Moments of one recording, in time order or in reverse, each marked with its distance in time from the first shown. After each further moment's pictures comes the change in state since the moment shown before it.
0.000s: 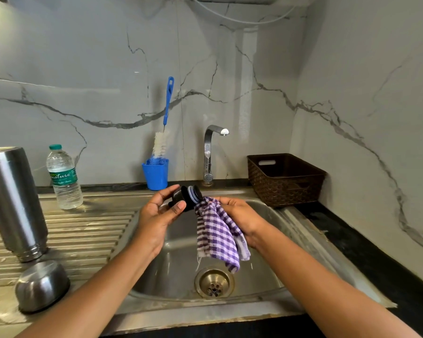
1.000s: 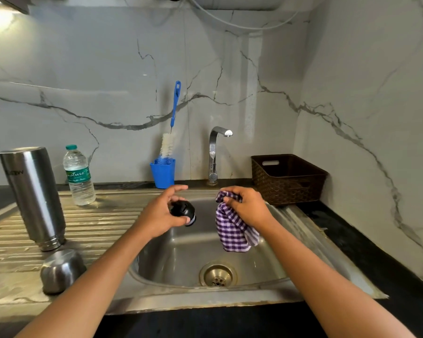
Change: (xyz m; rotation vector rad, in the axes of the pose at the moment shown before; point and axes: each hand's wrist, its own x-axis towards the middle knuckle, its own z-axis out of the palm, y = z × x) left_hand 0.004 0.025 -0.019 0.945 -0.230 0.031; right_hand -0.005 -0.010 -0.017 -0.944 0.308 -0.314
